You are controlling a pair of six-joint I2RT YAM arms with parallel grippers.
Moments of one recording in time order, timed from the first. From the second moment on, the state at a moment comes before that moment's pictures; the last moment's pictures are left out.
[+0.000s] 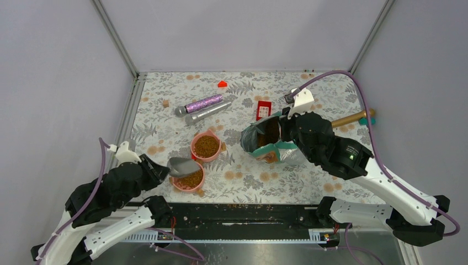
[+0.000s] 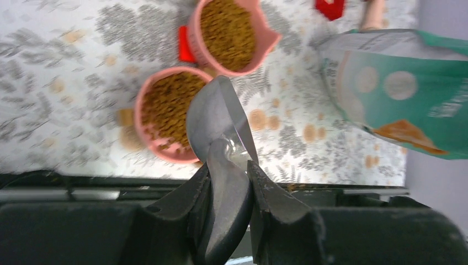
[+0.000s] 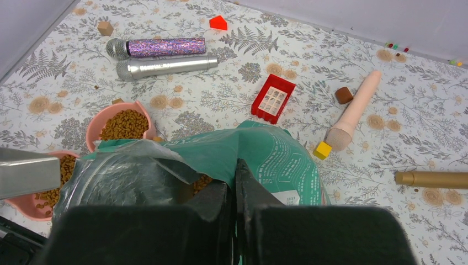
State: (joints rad) left arm -0.90 0.37 1.02 -1.38 -0.49 -1.09; right arm 1.00 0.99 1.28 -0.65 0.62 0.21
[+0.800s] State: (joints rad) left arm -0.91 0.62 0.51 -0.31 -0.39 -1.00; right arm 1.00 0.97 1.28 -0.65 0.72 0.22
